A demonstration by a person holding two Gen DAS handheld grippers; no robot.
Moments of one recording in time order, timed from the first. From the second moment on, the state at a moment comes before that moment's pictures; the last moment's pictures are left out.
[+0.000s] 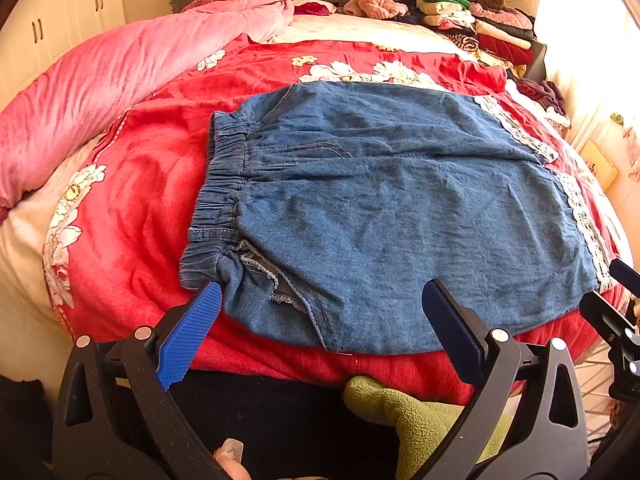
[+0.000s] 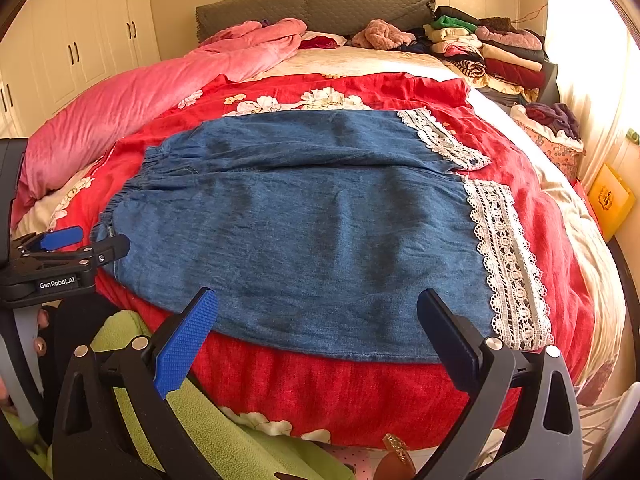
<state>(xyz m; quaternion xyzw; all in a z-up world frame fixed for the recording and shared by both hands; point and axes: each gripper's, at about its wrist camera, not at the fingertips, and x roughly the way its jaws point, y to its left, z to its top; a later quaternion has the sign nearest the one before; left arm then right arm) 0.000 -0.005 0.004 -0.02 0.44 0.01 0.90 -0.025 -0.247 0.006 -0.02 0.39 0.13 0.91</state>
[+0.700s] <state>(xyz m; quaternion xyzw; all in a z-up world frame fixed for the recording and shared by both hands) 0.041 0.030 0.003 -0.03 0.43 0.04 0.90 0.024 -0.220 0.007 -0.03 0.39 0.16 0.91</state>
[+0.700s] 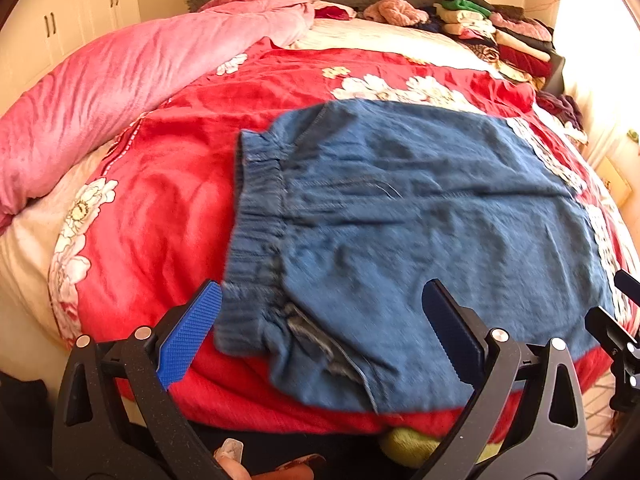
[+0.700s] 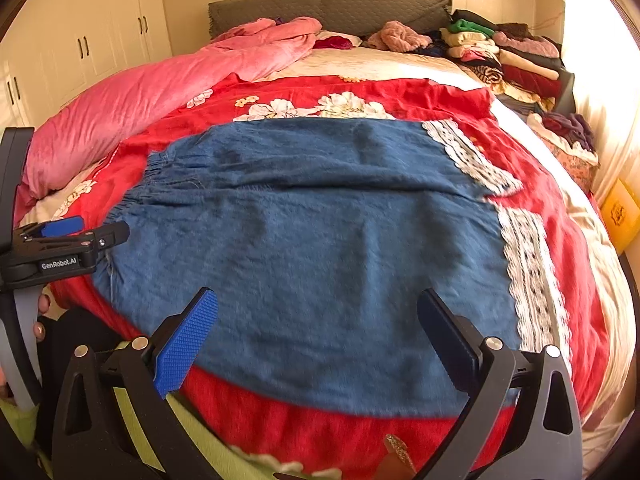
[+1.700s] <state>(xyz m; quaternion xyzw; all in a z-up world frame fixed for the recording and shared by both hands) 0.184 0.130 -0.012 -0.08 0.48 0.06 0.87 0.208 -0.130 0.031 -0.12 0.38 0.25 0.88</state>
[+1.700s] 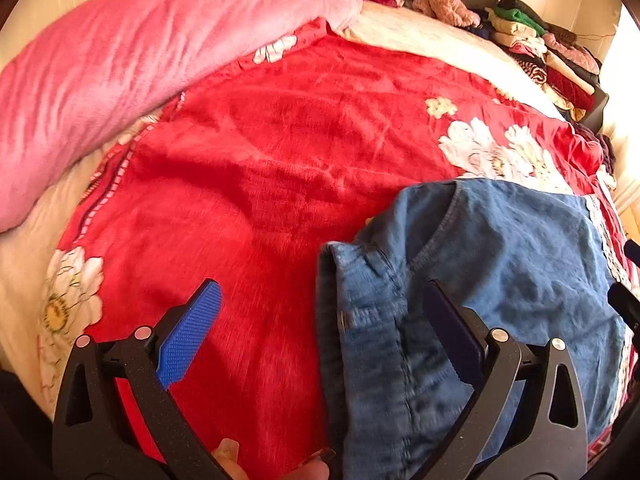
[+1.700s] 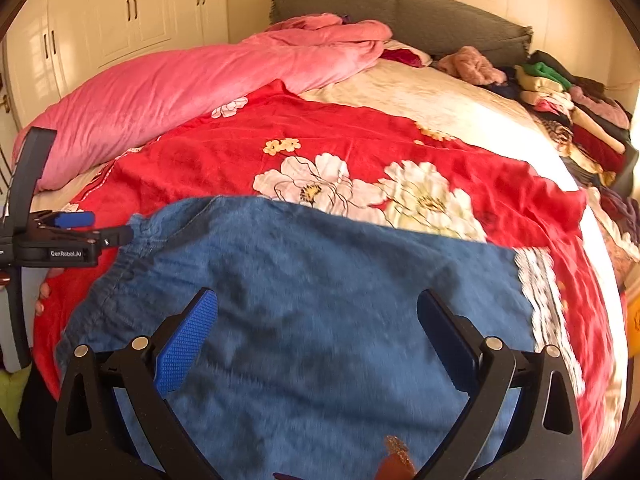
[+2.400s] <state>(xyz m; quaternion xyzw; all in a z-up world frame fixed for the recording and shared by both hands) 0.214 0.132 -0.042 -0.05 0.47 0.05 0.88 0.289 -0.055 -0.008 -0.24 0.40 0.28 0.84</state>
